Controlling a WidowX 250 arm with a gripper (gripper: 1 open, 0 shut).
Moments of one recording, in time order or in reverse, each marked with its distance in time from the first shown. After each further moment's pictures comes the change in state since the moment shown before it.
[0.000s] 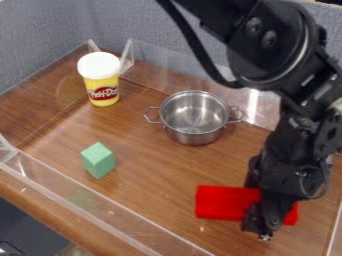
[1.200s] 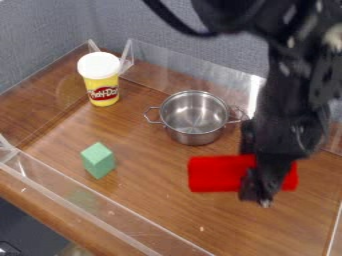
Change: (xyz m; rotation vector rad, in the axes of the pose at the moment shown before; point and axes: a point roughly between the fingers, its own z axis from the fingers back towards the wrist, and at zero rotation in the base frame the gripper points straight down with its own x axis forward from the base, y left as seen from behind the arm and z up) arm -0.007 0.007 0.038 0.033 -0.056 0.061
